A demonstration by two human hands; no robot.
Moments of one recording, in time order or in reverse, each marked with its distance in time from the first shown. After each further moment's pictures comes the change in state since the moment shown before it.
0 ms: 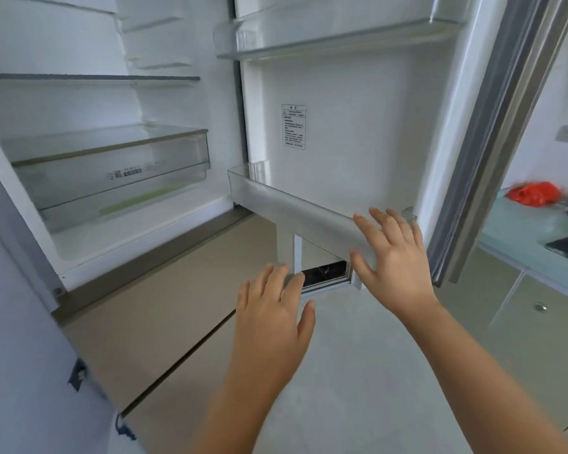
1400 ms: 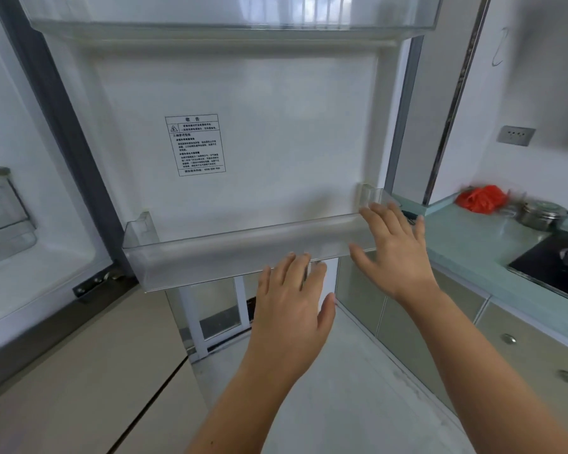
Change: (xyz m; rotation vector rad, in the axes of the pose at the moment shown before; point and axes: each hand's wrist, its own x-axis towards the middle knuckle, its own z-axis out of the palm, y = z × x) left_hand 0.237 0.069 0.245 -0.172 -0.067 0.210; right_hand 0.160 0.255 0.112 -0.094 -0.133 0.197
